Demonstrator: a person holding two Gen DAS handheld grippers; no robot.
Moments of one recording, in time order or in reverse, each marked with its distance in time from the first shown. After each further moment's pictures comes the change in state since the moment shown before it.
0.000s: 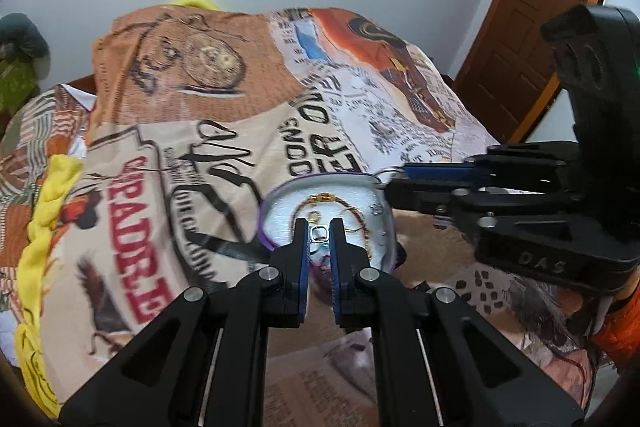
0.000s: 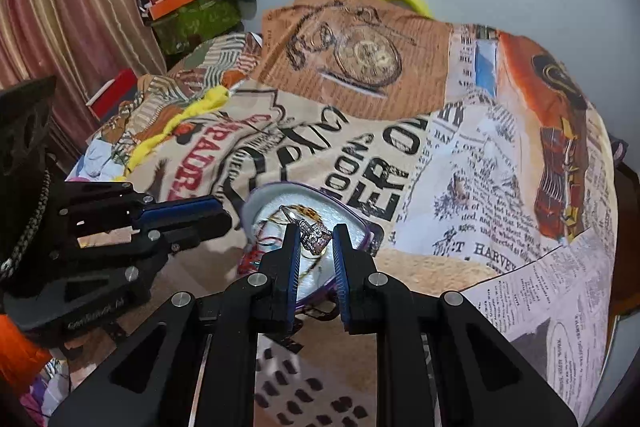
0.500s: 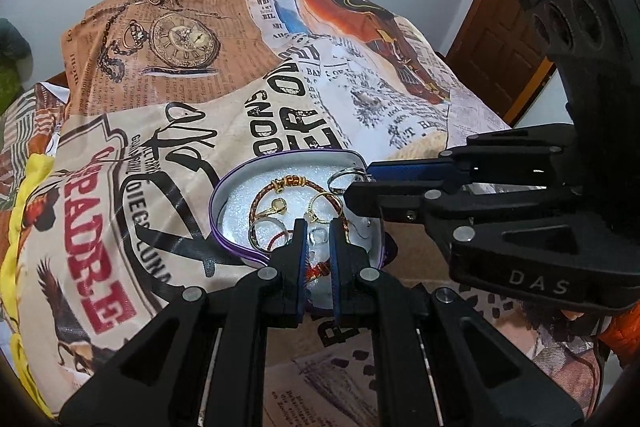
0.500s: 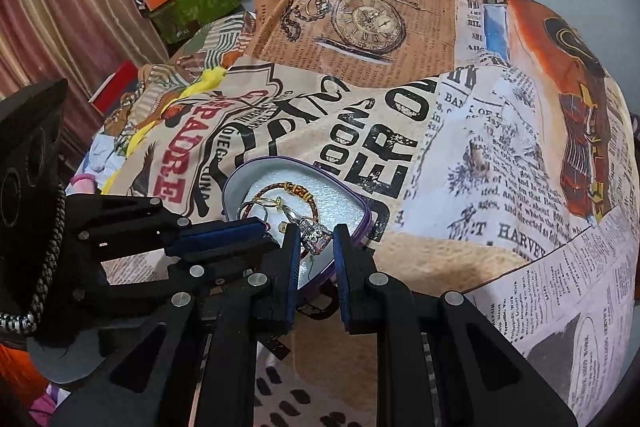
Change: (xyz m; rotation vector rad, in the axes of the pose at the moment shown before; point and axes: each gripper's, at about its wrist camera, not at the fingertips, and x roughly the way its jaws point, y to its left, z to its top) left arm 0.030 -0.014 -0.004 0.036 0.063 -0.018; right arm 0.020 -0.014 -0.007 0.039 0.073 0.055
